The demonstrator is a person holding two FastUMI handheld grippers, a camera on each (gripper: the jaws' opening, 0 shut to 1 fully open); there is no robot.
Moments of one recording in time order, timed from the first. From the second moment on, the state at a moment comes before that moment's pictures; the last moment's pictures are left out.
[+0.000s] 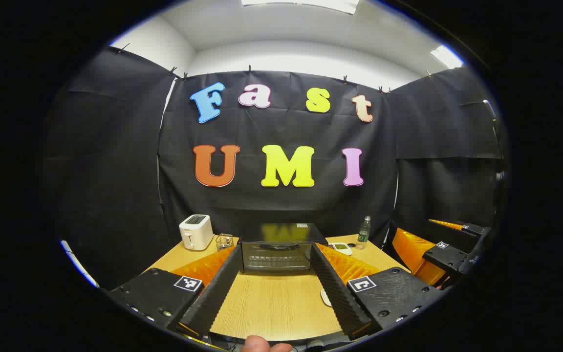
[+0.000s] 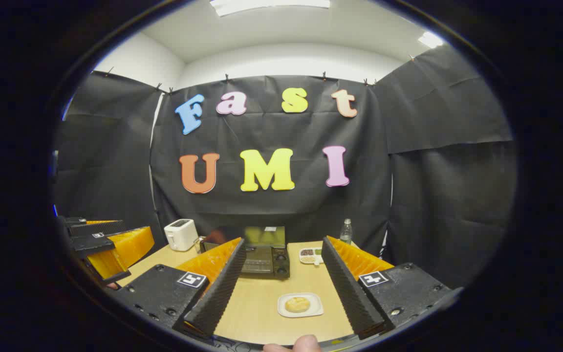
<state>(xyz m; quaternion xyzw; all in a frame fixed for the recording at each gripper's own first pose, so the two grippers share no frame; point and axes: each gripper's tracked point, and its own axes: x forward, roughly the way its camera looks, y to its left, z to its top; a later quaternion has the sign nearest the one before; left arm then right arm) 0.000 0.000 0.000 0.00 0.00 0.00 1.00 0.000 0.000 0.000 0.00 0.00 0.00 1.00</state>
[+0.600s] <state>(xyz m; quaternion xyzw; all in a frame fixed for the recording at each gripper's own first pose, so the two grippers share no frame) -0.003 -0.004 0.002 0.00 0.00 0.00 1.00 -0.004 -0.006 0.000 0.00 0.00 0.00 1.00</state>
